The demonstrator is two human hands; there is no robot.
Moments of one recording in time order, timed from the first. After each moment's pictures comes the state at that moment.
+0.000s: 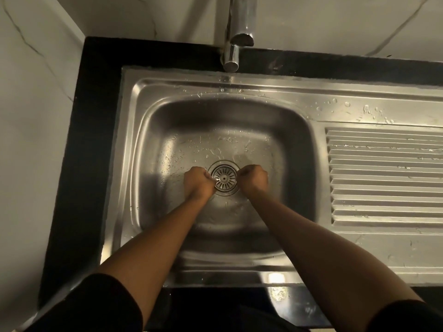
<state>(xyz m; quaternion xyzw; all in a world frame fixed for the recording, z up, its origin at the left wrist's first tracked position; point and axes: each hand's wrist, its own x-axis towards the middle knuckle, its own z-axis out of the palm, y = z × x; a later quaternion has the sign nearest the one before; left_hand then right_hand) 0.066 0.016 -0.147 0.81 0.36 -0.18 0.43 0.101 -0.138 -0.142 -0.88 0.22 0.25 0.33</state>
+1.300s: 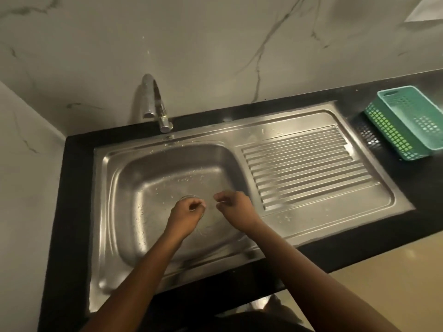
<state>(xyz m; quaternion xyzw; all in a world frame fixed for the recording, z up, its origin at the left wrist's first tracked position) 0.013 -0.041 0.006 0.84 0.11 -0.18 0.50 0.009 -0.220 0.031 -0.86 0.09 0.17 0.47</state>
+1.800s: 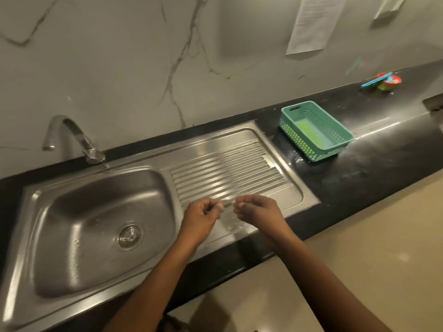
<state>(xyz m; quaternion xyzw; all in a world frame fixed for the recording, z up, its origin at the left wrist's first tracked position) -0.046 -0.301 0.093 0.80 -0.01 -0.17 0.58 -0.097 -0.483 0.133 -0.65 0.21 0.05 0.73</state>
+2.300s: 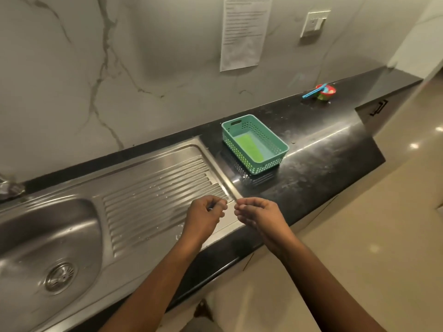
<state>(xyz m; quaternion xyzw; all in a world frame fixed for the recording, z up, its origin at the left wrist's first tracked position) -0.042 -0.510 0.115 0.78 -0.05 -0.17 0.59 -0.113 -0.671 0.139 -0.60 0.29 0.00 0.75</state>
